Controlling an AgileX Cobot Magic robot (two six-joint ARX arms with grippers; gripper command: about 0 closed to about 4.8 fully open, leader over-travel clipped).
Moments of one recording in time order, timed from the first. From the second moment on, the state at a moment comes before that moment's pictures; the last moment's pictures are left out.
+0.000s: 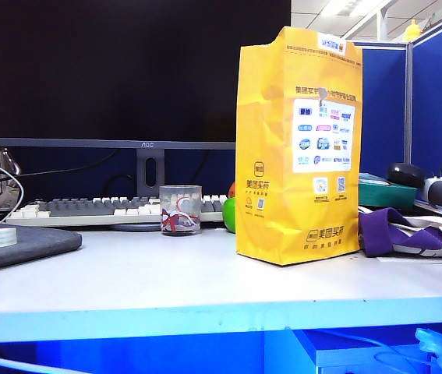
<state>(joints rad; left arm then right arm) -0.08 0.01 0.01 -0.14 -0.01 -0.19 0.30 0.00 0.01 0.02 -0.29 0.40</state>
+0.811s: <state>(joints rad) -0.08 0.01 0.01 -0.05 0.33 -0.33 0.30 0.00 0.01 -0.04 -0.34 0.41</state>
